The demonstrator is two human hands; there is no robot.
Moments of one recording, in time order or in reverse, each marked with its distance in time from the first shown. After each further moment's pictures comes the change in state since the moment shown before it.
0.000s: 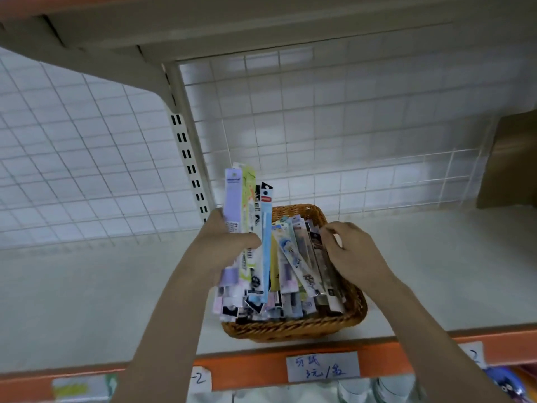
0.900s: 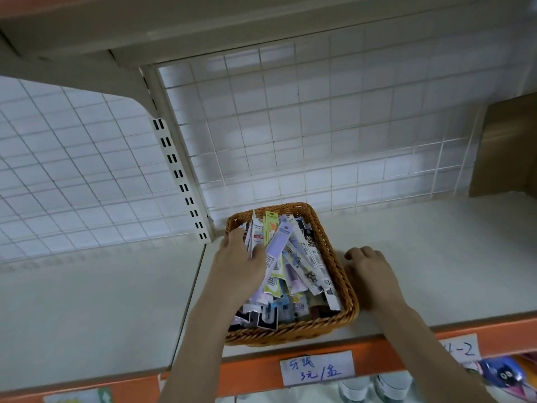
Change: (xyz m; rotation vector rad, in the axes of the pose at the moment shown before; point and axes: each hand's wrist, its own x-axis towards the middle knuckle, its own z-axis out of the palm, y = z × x) left_hand -0.005 -0.027 0.037 0.534 0.038 0.141; right_hand -0.022 0.073 0.018 -0.481 -0.087 0.178
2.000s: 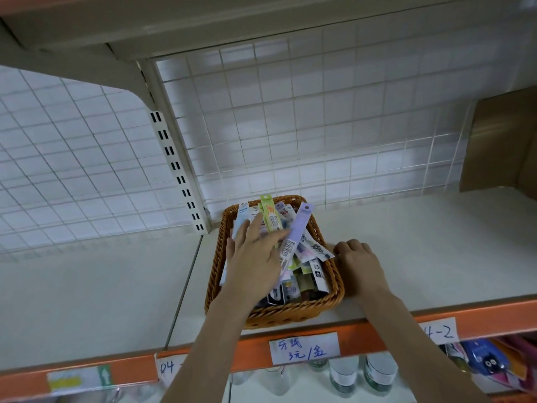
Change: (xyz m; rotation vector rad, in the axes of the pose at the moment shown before) left_hand -0.002 0.003 0.036 0.307 0.003 0.281; right_hand -0.002 0.001 0.005 -0.079 -0.067 -0.058
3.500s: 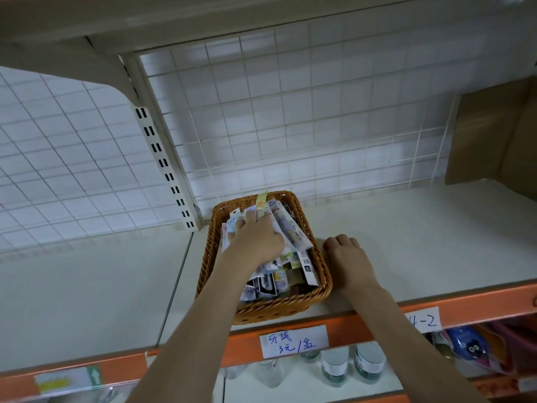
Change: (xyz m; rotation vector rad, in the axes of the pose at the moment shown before) left_hand 0.041 0.019 -0.006 0.095 -0.348 -0.202; right_hand -0.010 -0.005 -0.010 0.057 0.017 0.006
